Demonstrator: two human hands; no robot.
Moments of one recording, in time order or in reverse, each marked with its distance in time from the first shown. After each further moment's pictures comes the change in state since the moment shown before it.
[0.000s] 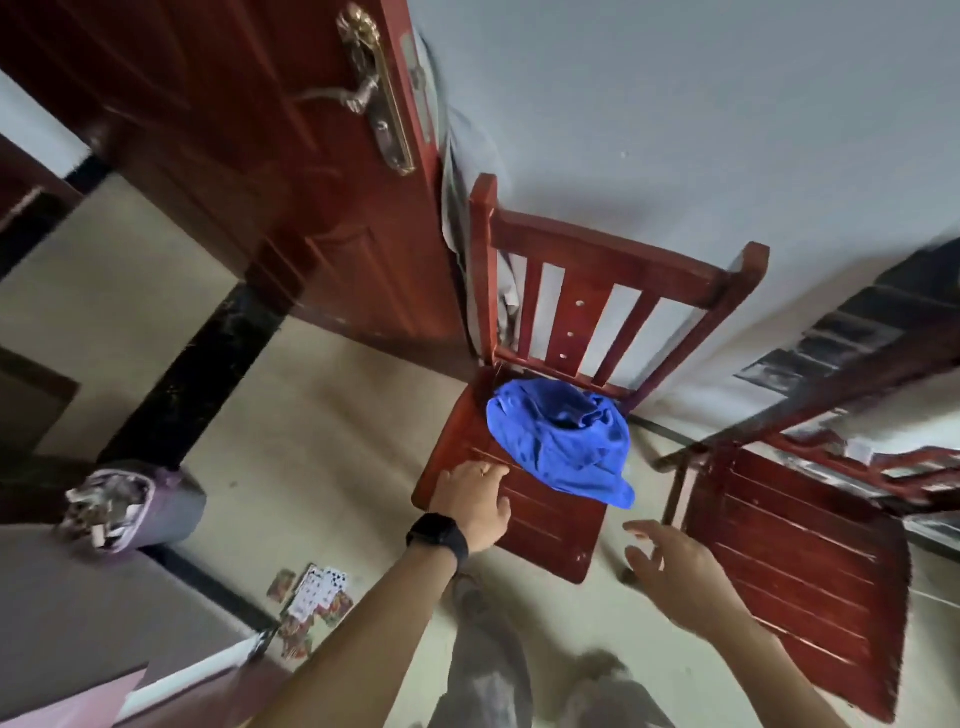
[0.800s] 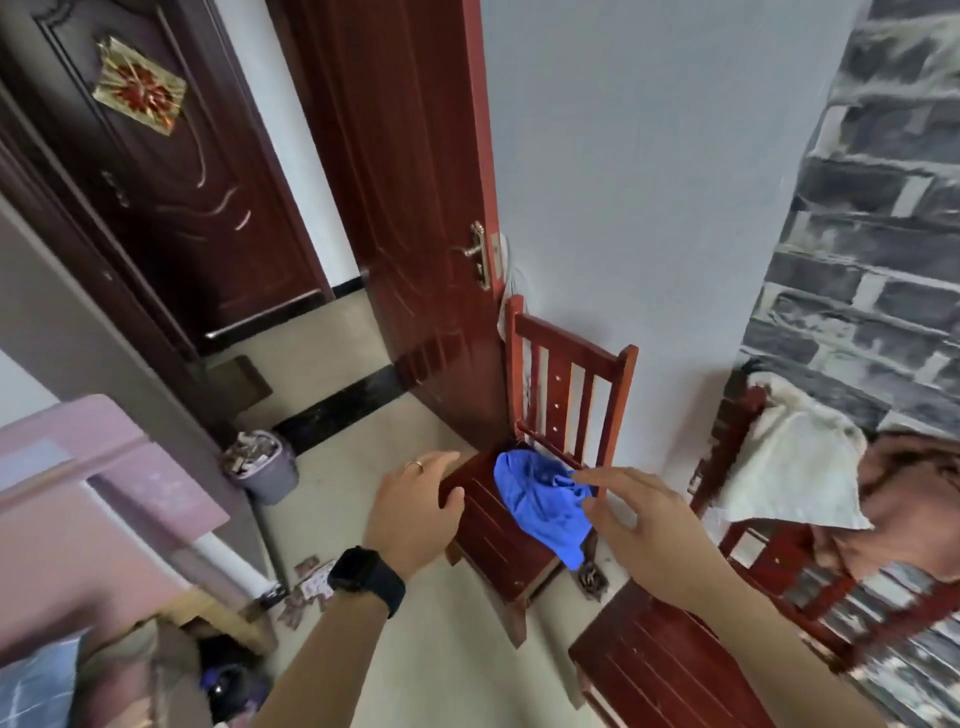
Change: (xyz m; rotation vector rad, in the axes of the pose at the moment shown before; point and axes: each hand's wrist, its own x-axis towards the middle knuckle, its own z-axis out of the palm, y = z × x) left_hand -0.333 0.290 0.013 -0.158 0.794 -0.339; right_hand -0.247 0.114 -0.219 0.049 0.166 -0.931
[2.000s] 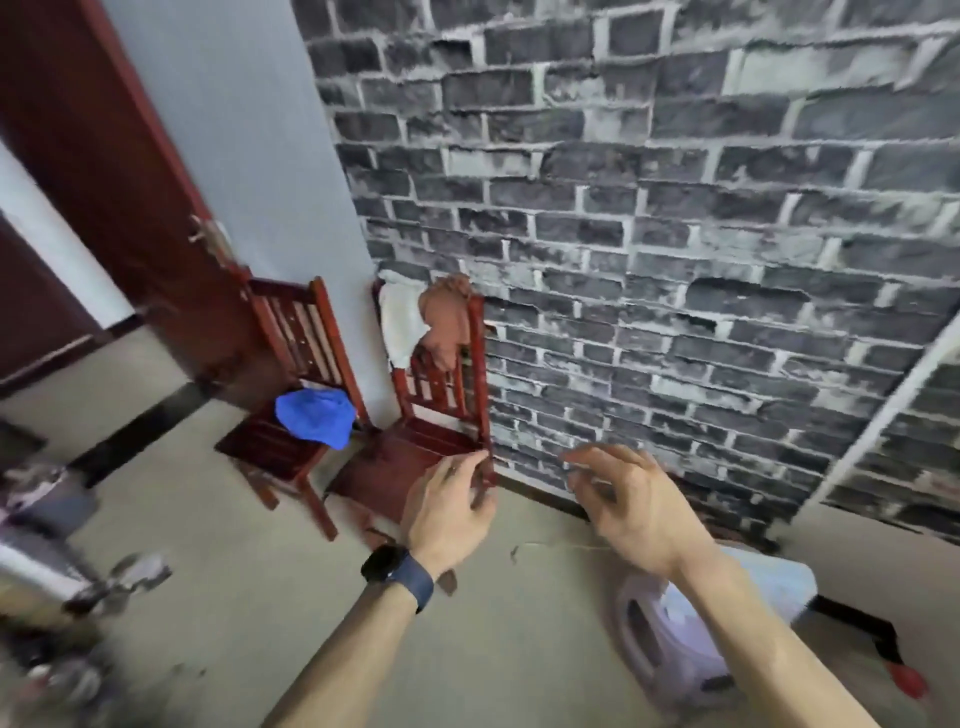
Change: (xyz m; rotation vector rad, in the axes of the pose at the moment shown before) left_hand -0.546 0.454 0.116 -0.161 -0.193 0.399; right_hand -0.697 0.074 -0.258 -0.220 0.314 0.246
